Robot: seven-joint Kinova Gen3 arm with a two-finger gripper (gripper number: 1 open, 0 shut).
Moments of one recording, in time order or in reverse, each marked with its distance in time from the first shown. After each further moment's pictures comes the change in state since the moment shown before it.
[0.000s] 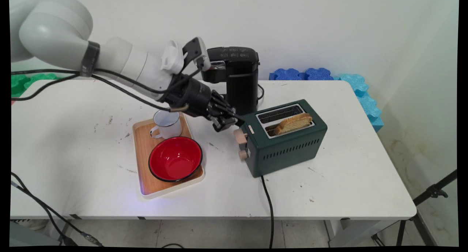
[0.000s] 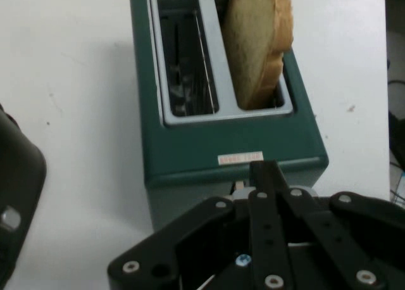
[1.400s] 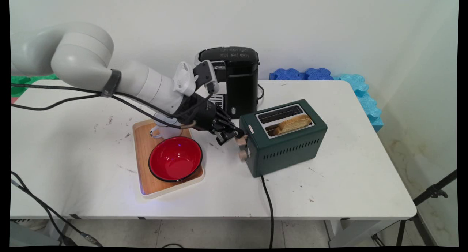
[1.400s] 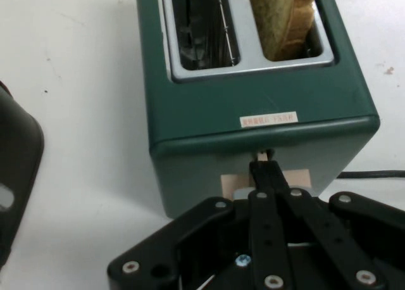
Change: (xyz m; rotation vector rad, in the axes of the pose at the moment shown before) arm -0.025 -0.002 0.040 0.033 -0.050 0.021
